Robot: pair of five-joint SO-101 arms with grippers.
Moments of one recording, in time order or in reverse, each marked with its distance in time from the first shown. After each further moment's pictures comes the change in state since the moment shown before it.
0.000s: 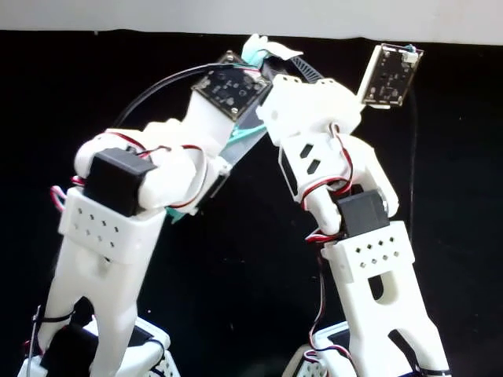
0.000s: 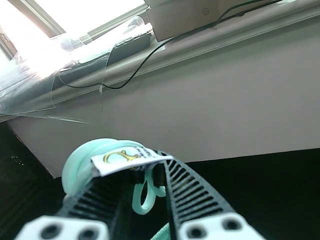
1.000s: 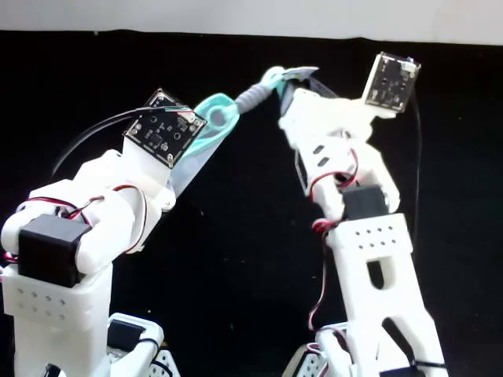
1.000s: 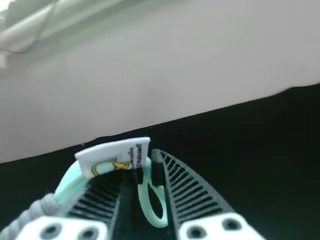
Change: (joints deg) left arm -14.4 -19.7 14.4 1.6 -7.6; right arm 11.6 4.6 8.8 -0.1 0.0
